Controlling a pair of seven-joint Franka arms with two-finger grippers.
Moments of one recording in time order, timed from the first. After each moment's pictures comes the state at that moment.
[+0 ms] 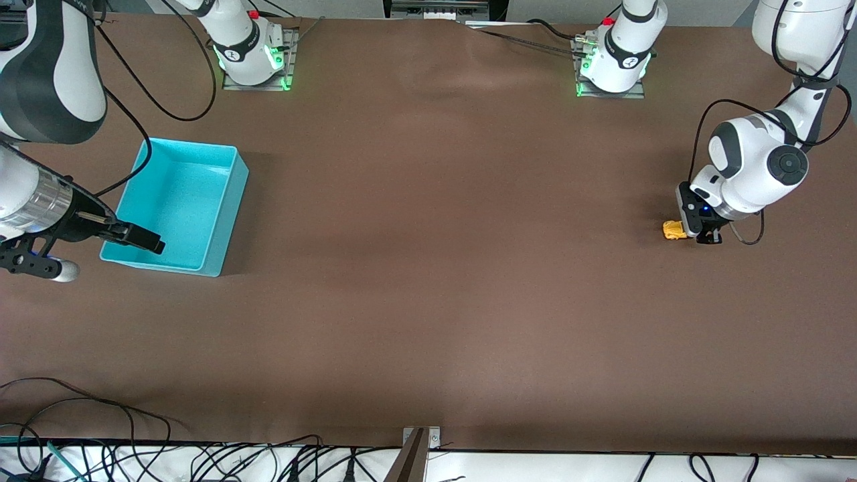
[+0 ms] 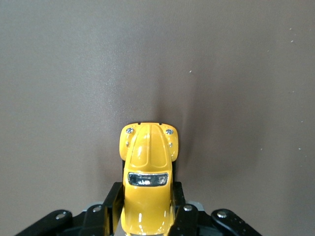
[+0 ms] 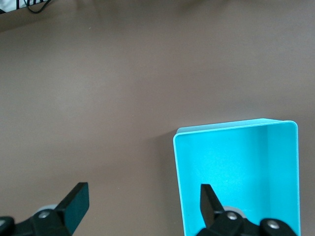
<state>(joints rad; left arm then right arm) 0.00 0.34 0.24 -2.35 0.01 2.68 1.69 0.17 0.29 -0.17 -1.49 0.11 1.79 0.23</state>
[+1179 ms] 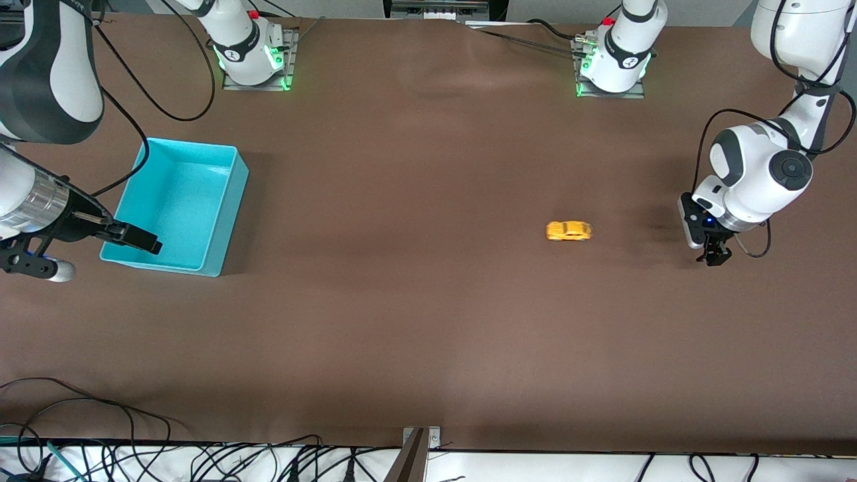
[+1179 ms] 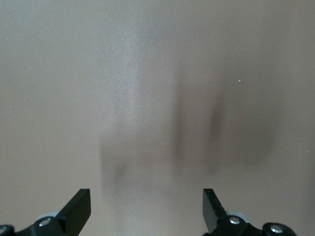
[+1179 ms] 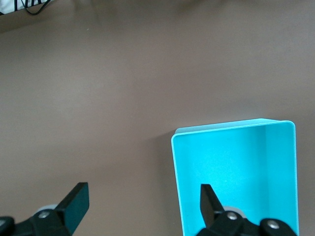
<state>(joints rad) -0.02 0.36 0.24 -2.28 0.01 2.70 1.69 0.17 0.29 -0.17 -1.49 0.11 1.79 0.23</state>
